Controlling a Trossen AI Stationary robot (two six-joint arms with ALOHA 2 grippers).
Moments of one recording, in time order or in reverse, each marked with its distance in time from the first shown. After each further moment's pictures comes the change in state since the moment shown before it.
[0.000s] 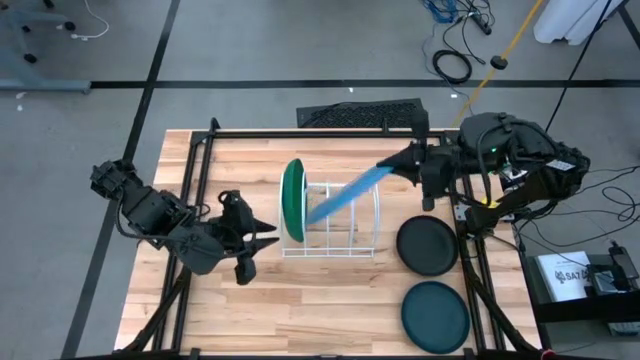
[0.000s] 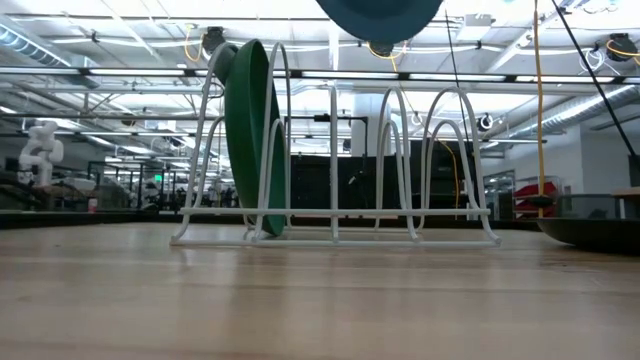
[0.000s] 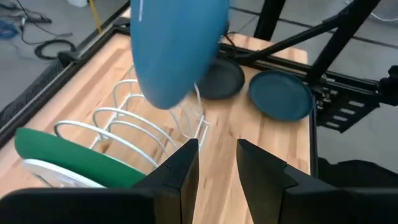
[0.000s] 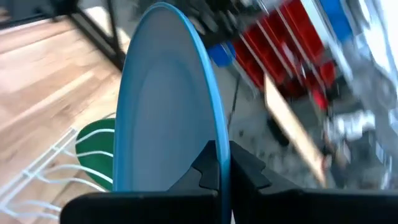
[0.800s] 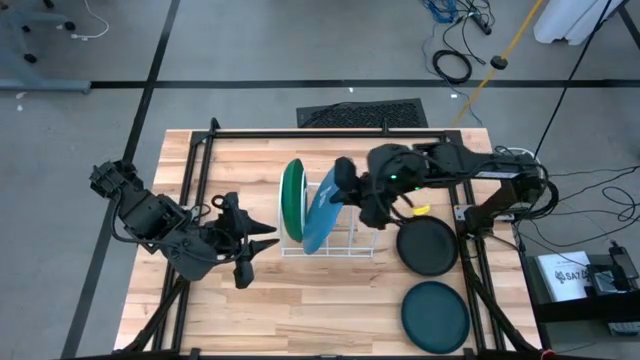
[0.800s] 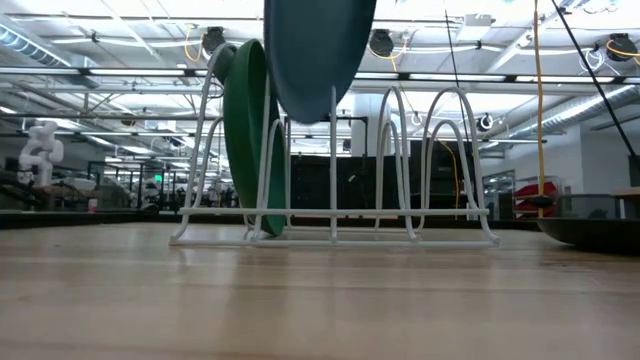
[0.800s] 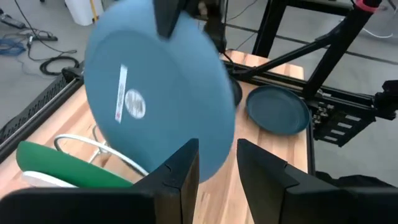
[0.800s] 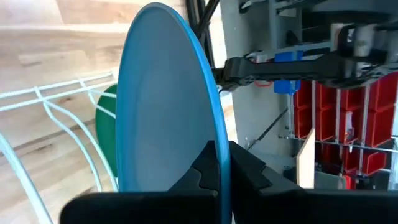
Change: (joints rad) left arm -0.042 0.000 0.000 0.050 -0.080 0.013; right arm -0.046 0.277 0.000 0.007 -0.185 -0.527
